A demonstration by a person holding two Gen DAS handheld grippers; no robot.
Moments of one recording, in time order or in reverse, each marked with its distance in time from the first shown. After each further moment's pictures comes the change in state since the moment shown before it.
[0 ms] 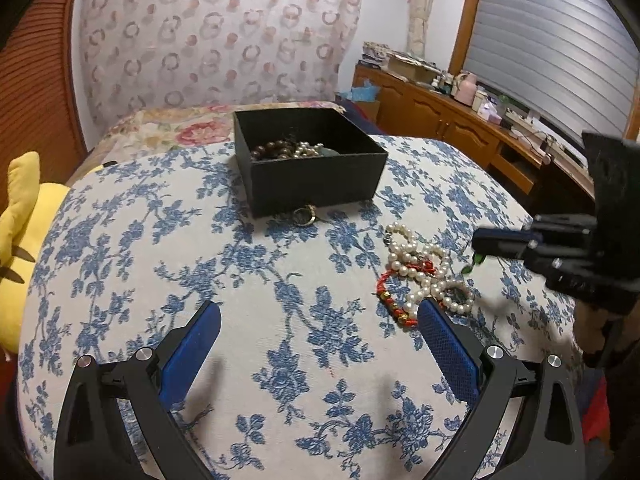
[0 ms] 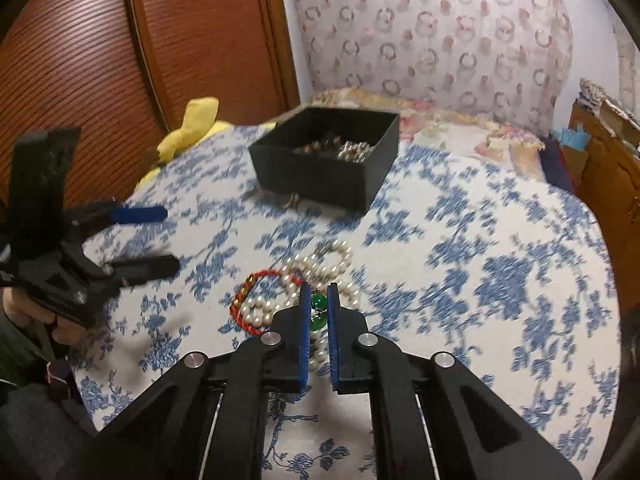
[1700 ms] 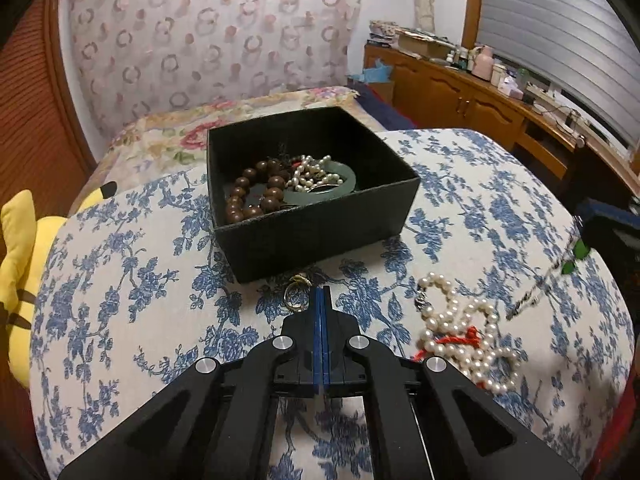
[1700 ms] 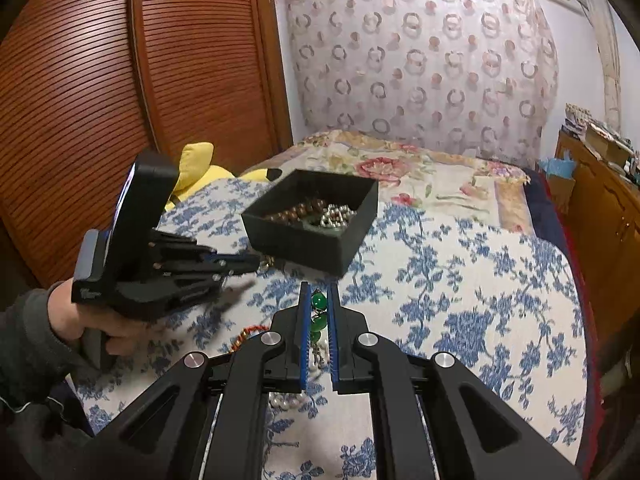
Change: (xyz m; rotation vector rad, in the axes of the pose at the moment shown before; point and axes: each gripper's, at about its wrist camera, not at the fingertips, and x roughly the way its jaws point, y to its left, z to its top) left arm 0.059 -0.009 0.055 0.063 0.066 0.105; right arm -0.029 -0.004 0.031 -0.015 -0.125 -0.021
